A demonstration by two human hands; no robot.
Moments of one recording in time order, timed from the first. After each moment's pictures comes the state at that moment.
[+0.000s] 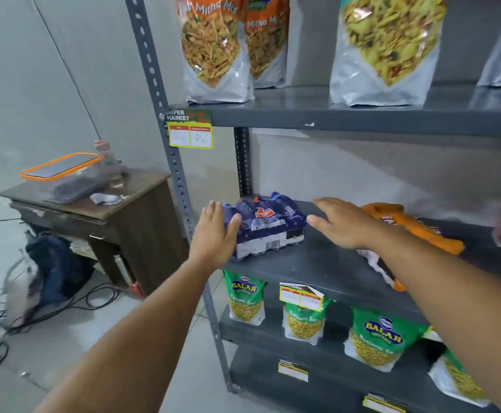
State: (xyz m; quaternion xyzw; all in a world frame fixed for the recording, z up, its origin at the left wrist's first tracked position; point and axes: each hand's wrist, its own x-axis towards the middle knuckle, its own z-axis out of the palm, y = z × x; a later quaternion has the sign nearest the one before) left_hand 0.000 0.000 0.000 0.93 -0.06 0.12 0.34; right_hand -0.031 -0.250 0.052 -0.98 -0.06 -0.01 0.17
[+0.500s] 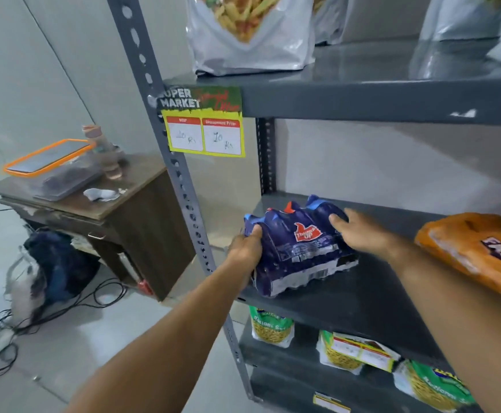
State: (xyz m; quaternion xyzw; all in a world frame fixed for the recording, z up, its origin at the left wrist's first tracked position) left_hand 0.147 -0.001 -0.044 0.77 0.19 -0.11 0.60; right_hand 0.150 -0.220 -0.029 -0.92 0.13 0.04 0.37
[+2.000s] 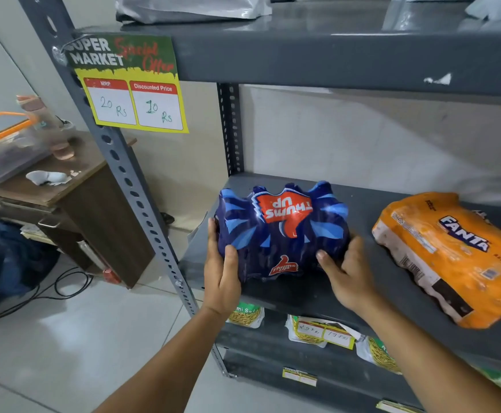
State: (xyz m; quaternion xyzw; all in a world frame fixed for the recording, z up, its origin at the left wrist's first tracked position) left_hand 0.107 -0.013 -0.129 0.67 -0.09 0.06 0.74; right_hand 0.073 -0.237 -0.123 -0.83 0.08 -0.15 0.53
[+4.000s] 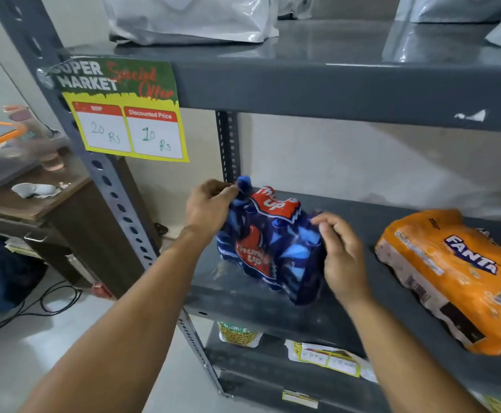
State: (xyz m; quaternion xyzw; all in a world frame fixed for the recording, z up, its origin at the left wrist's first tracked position) left_hand 0.229 -0.016 -0.023 0.79 0.02 0.04 0.60; right_hand 0.111 -0.202 -0.066 -0.73 0.03 -0.28 0.62
